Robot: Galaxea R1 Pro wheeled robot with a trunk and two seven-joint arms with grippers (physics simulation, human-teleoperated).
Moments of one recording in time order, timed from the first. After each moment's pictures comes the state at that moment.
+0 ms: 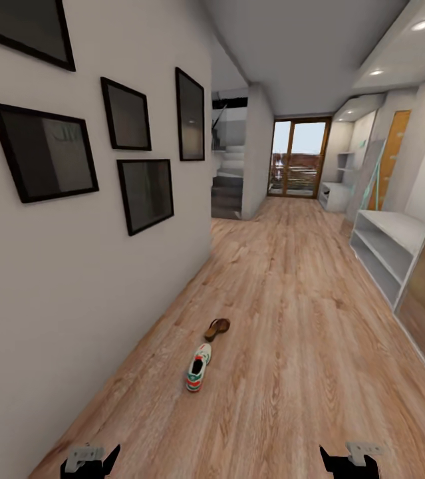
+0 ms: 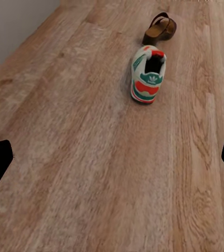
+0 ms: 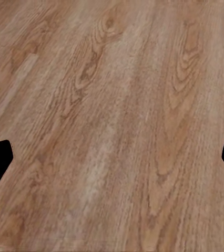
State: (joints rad) left arm -0.31 0.17 0.20 -0.25 0.09 -0.46 -0.46; right arm -0.44 -0.20 0.13 -0.06 -0.23 -0.44 0.13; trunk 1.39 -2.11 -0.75
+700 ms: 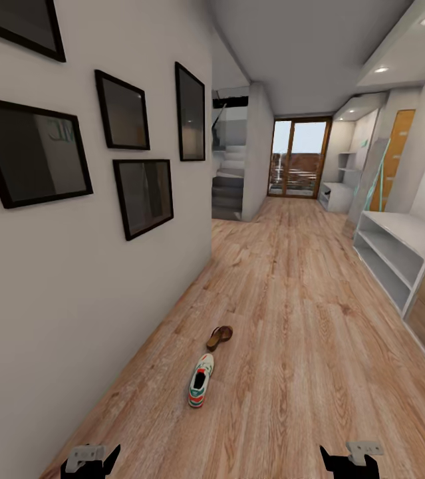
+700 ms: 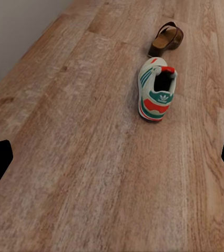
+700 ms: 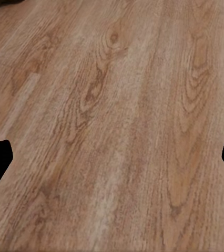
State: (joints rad) left arm -0.31 0.17 0.20 -0.25 0.09 -0.46 -0.46; right arm -0.44 -0.20 0.13 -0.06 -0.23 -0.44 0.13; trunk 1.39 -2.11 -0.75
